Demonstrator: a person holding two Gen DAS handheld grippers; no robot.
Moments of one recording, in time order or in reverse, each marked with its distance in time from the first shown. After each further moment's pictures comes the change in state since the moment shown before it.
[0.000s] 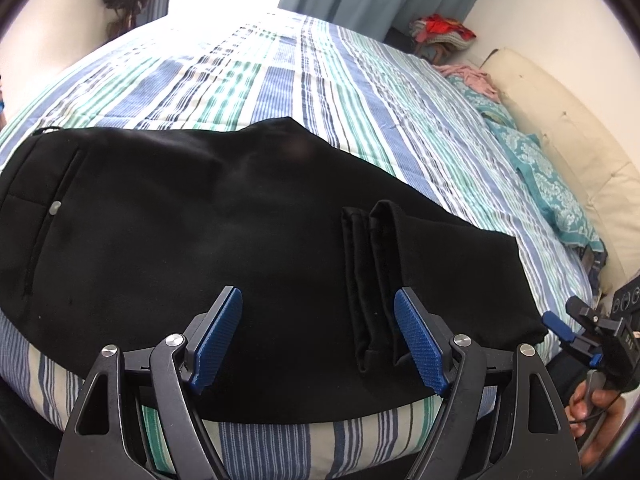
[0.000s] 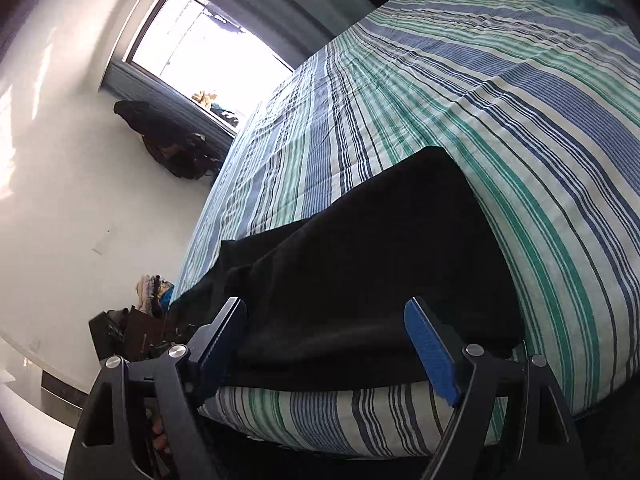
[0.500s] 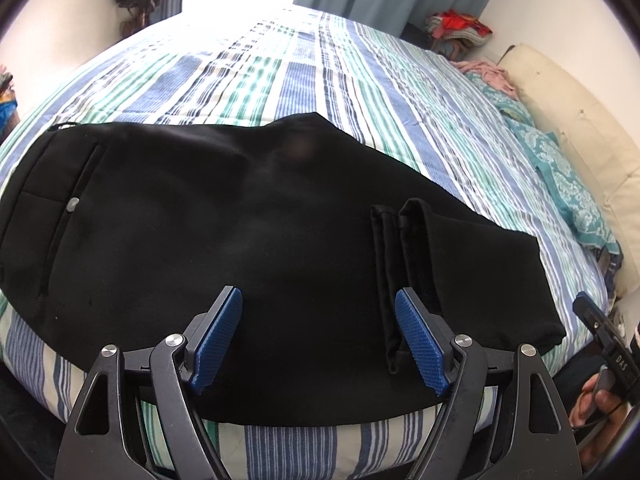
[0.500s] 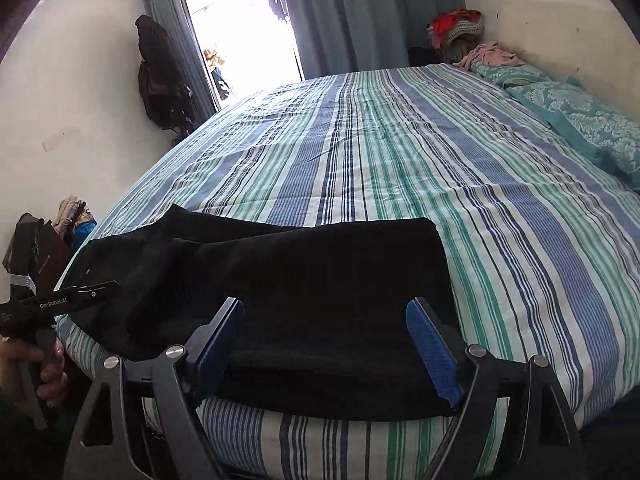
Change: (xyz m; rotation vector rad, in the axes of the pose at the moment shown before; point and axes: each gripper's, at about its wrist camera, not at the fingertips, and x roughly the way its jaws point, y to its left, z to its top) left arm 0.004 0.010 0.001 -0.008 0.012 0.082; right arm 0.005 0.034 -0.007 -0.402 -0.106 -0.304
